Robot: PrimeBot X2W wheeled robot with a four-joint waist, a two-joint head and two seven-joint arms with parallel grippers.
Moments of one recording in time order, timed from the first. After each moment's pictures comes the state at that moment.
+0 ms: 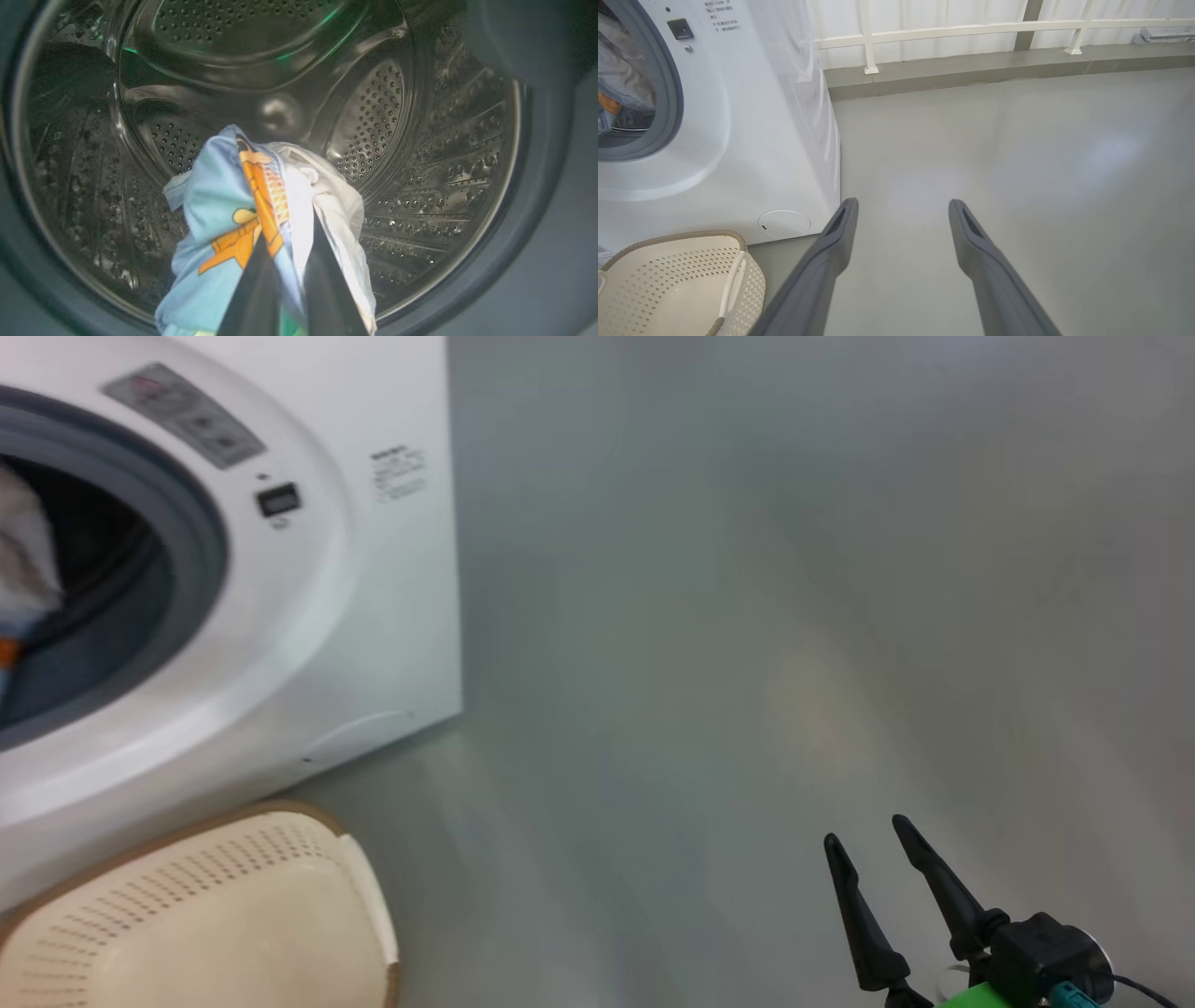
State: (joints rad) left arm -0.64 0.42 0.11 0.57 -0.34 -0.05 -0.25; right arm 0.07 -0.04 0.08 0.01 0.14 0.13 -0.26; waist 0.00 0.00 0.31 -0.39
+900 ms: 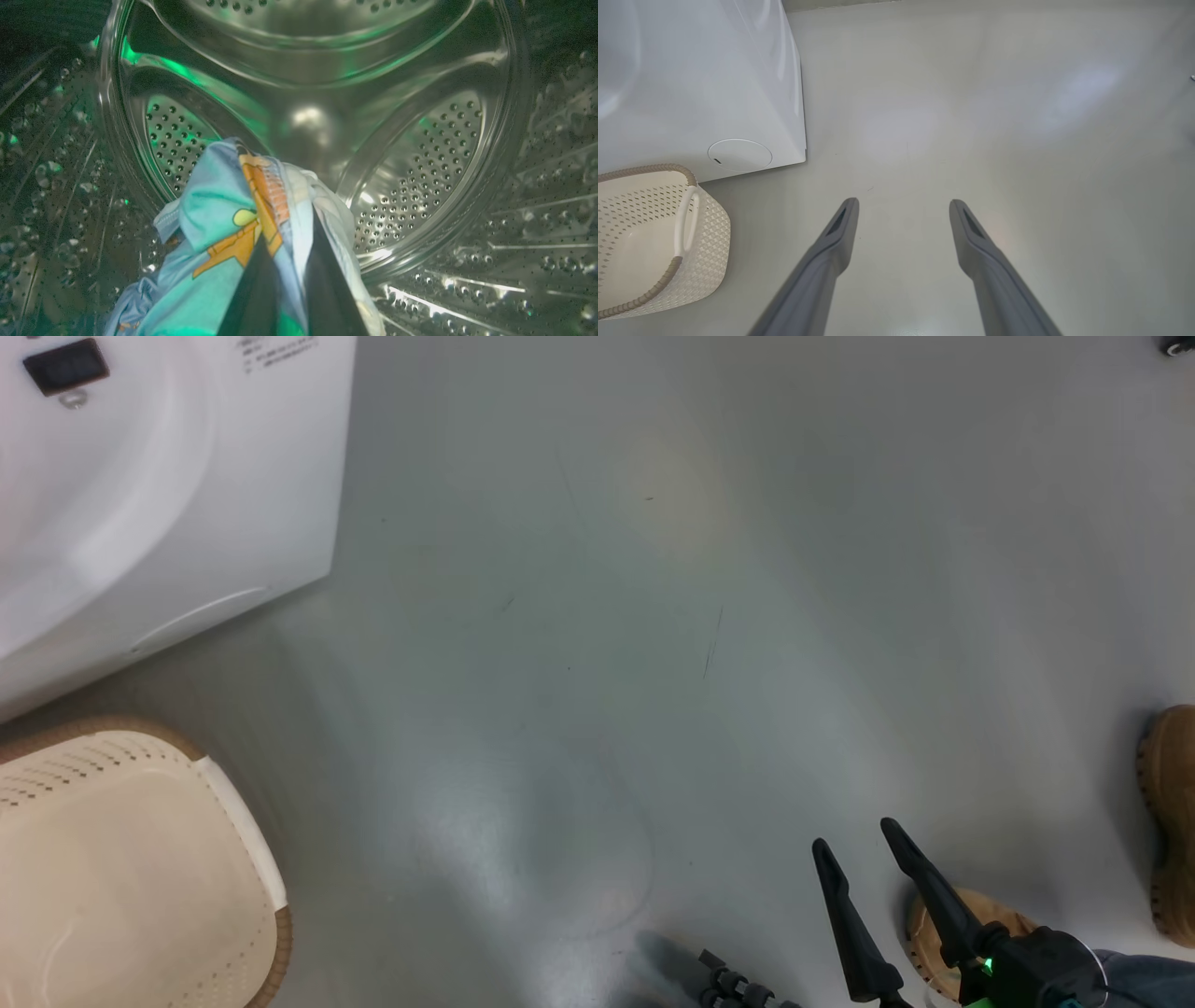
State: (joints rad) left arm -1.05 0.45 0.35 0.55 -0.21 -0.06 -0.26; right arm 0.11 -0.03 0.12 -0.06 0.17 0.13 -0.26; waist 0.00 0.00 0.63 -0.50
